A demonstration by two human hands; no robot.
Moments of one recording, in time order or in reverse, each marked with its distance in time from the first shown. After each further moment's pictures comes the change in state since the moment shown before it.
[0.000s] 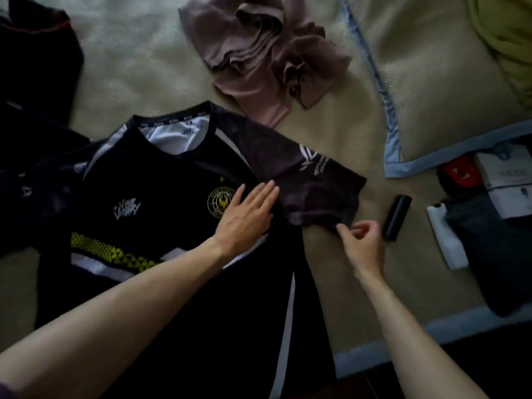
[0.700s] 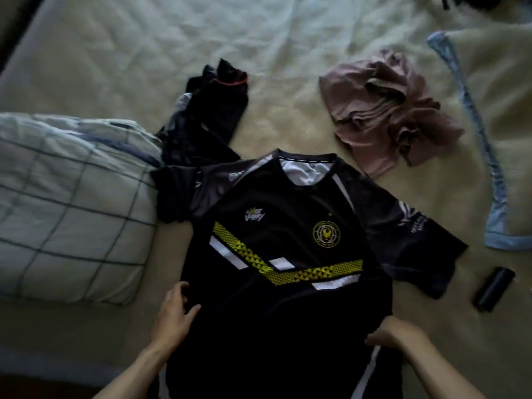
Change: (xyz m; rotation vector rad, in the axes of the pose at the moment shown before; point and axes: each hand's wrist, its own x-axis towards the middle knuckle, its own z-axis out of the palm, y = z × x) left_hand -0.360 -0.099 -0.017 -0.696 0.022 -1.260; right_hand -0.096 -0.030 0.042 -1.259 -0.870 0.125
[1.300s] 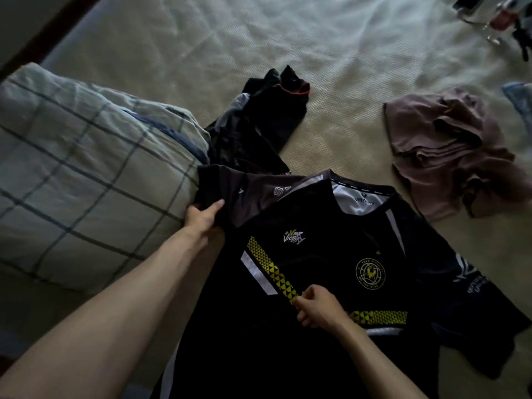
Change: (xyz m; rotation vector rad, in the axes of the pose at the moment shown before) left_hand 0.171 0.101 -0.088 -0.946 0.144 -0.325; right_hand -0.025 -0.221 0.005 0.391 0.112 -0.547
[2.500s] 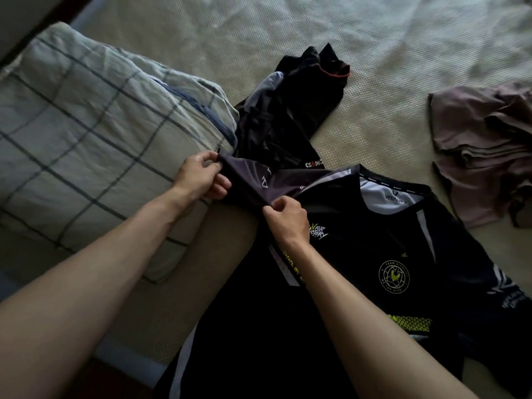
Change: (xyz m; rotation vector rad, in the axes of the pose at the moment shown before) left_hand -0.012 0.059 -0.054 0.172 -0.185 0.292; right_hand 0.031 -0.176 0.035 0.059 0.406 -0.353
